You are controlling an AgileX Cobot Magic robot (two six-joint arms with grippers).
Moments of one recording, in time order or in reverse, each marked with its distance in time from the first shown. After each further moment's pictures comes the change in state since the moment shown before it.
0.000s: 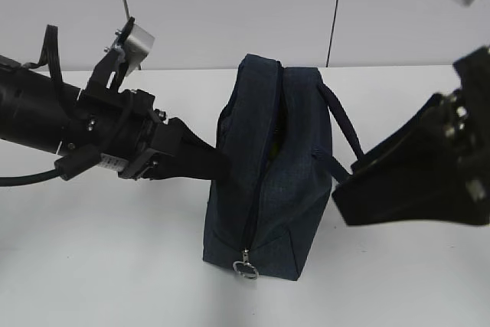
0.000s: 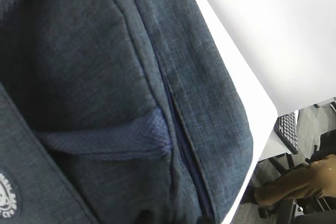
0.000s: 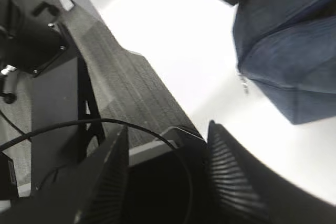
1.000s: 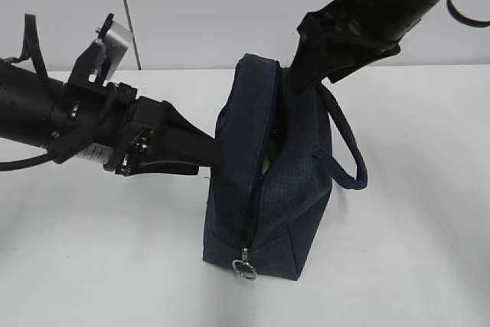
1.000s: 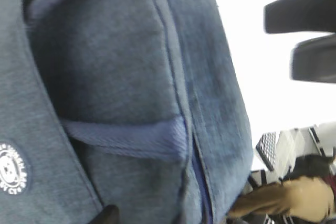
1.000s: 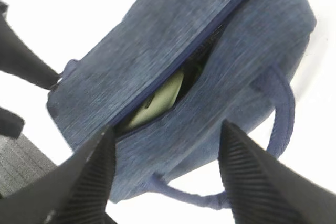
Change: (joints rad) left arm 0.066 0.001 0.000 -0.004 0.074 -0.115; right arm 0.000 0.513 -0.558 -0.410 -0.010 0.377
